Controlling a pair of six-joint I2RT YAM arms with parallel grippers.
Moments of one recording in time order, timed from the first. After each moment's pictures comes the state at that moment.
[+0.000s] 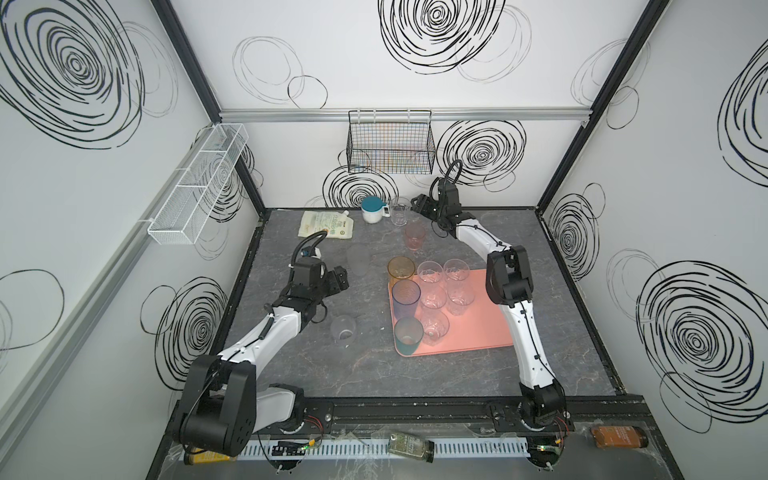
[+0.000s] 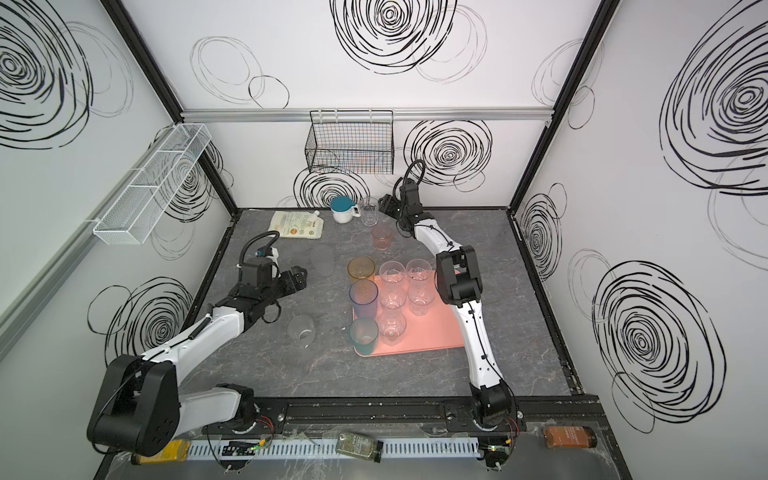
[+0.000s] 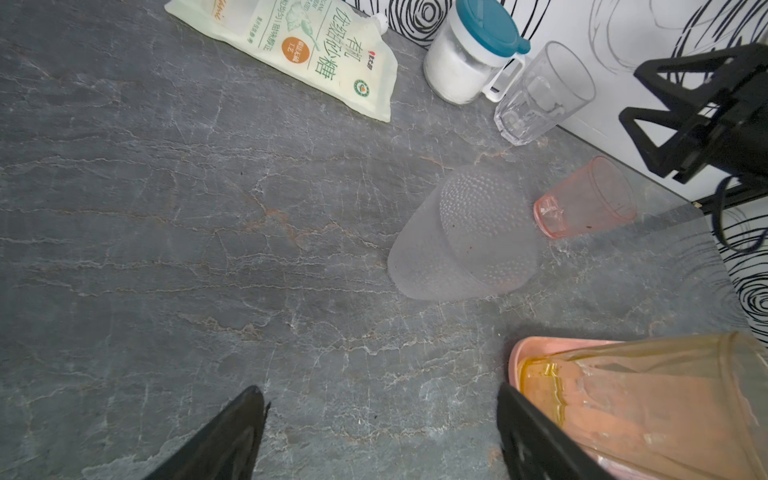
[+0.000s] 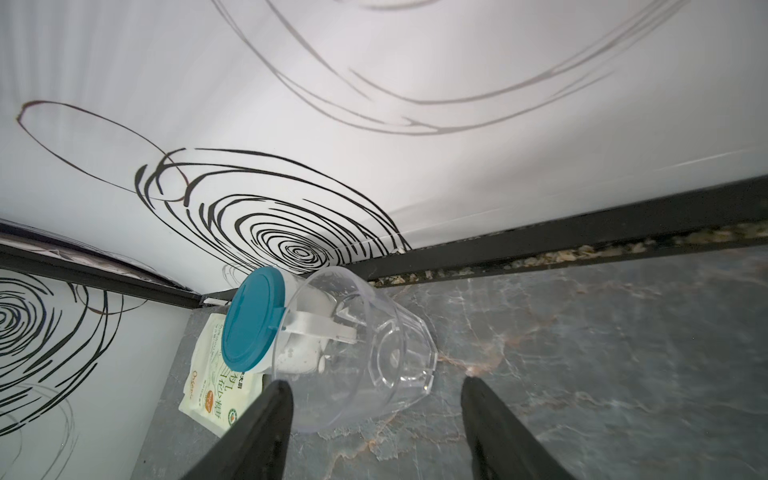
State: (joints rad) left arm -0.15 1.26 0.64 -0.03 0.04 -0.51; right arm 0.30 2.61 2.28 -0.08 -0.22 0.67
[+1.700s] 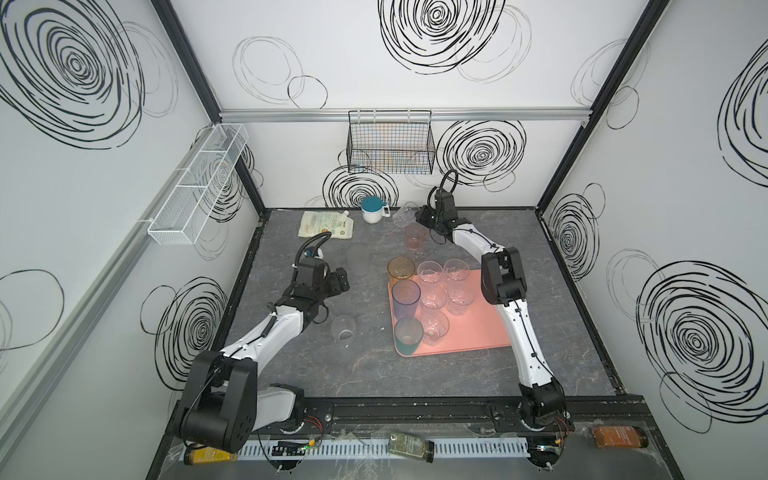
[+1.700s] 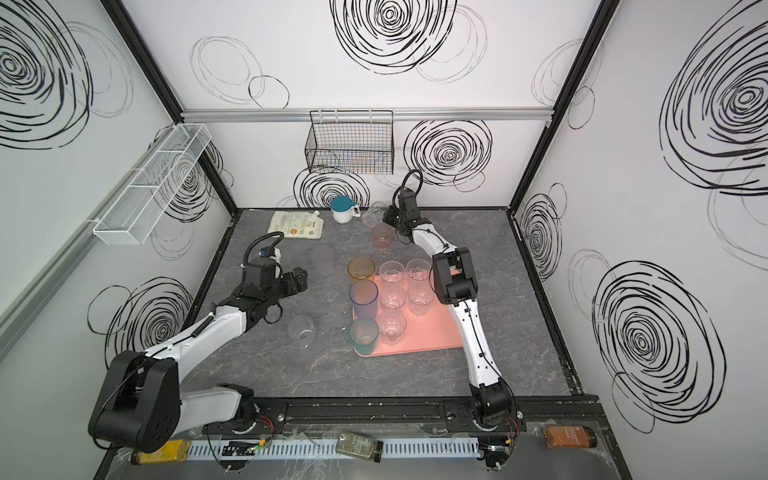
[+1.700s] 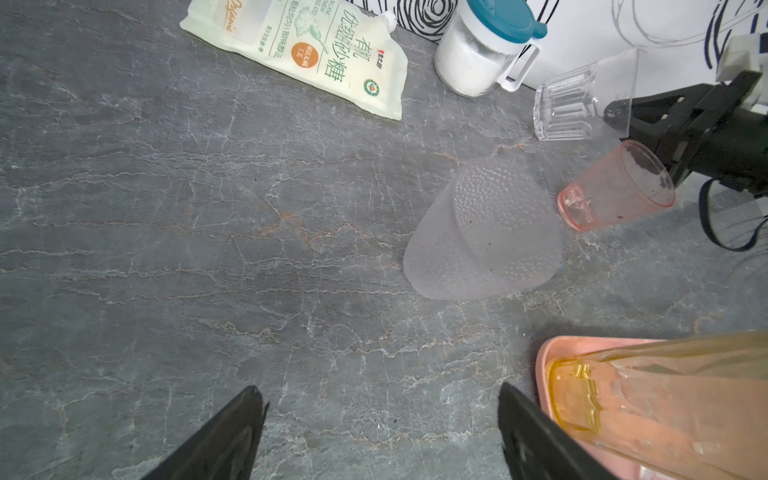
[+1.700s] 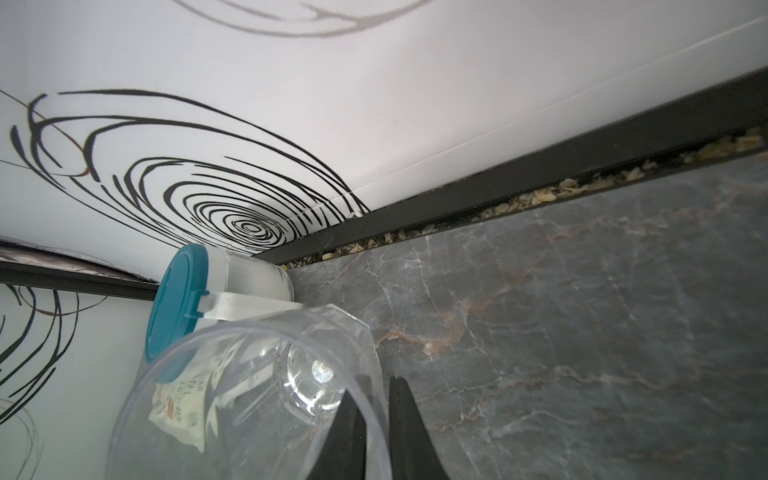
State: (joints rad) left arm -0.17 1.28 0.64 -0.03 -0.02 -0.46; right arm 0.29 2.66 2.27 -0.12 -0.23 0.71
